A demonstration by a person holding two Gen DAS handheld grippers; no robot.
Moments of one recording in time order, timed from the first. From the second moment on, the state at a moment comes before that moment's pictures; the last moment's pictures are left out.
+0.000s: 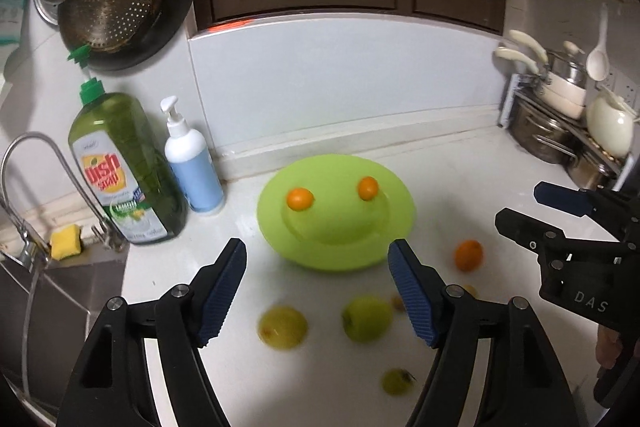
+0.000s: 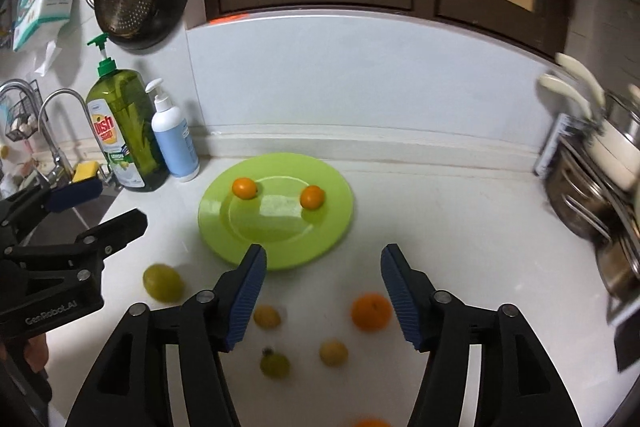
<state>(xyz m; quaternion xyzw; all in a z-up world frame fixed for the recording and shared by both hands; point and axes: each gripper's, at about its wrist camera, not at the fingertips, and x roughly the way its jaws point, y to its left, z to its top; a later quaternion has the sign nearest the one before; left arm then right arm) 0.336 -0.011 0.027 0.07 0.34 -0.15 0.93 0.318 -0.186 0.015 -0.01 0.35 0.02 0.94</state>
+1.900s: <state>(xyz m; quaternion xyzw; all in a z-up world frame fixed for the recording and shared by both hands) 0.272 -0.055 -0.110 0.12 0.42 -0.19 0.88 0.233 -0.241 -0.115 0.05 0.46 -0.04 0.89</state>
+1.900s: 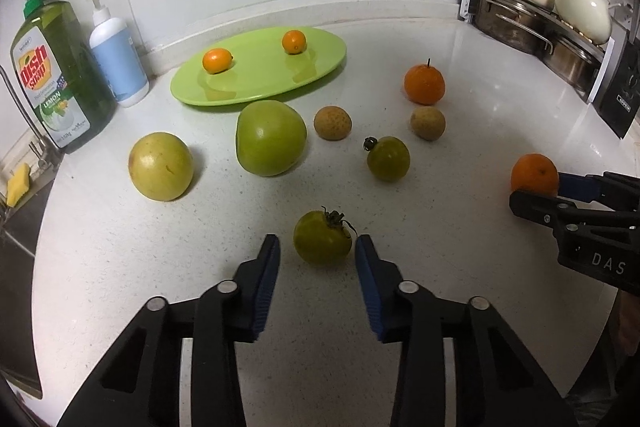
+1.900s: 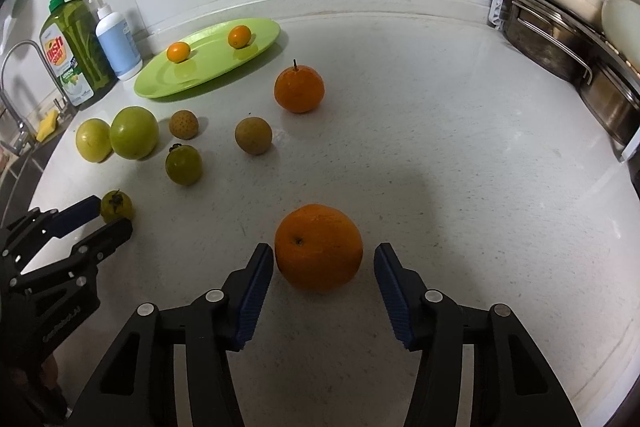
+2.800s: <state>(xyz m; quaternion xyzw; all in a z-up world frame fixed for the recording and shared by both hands) 0.266 -0.045 -0.084 0.10 0.40 -0.20 0.89 0.229 -0.225 -0.095 0.04 0.43 -0.02 0.90</state>
